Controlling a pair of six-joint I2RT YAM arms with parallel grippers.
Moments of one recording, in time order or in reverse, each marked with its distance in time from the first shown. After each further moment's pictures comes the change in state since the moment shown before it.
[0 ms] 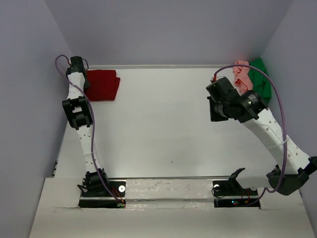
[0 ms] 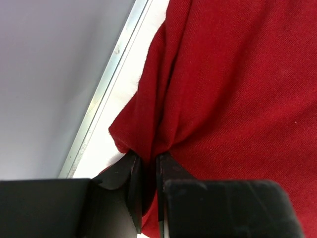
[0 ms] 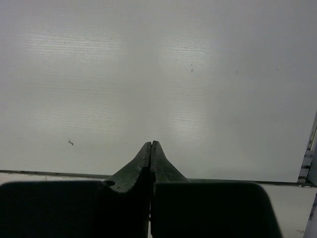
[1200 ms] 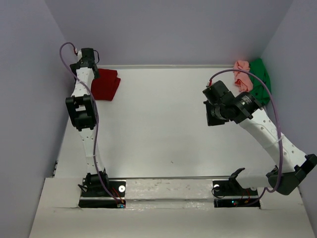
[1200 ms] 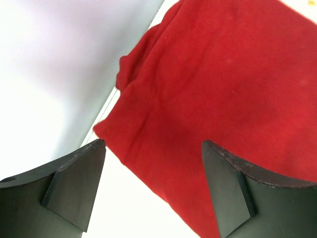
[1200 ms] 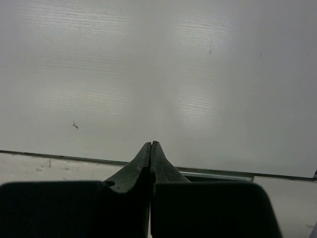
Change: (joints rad) left arm -0.112 -0.193 -0.187 0.140 -0.212 -0.040; right arm 0.000 0.007 -0.066 0.013 -0.087 0.018
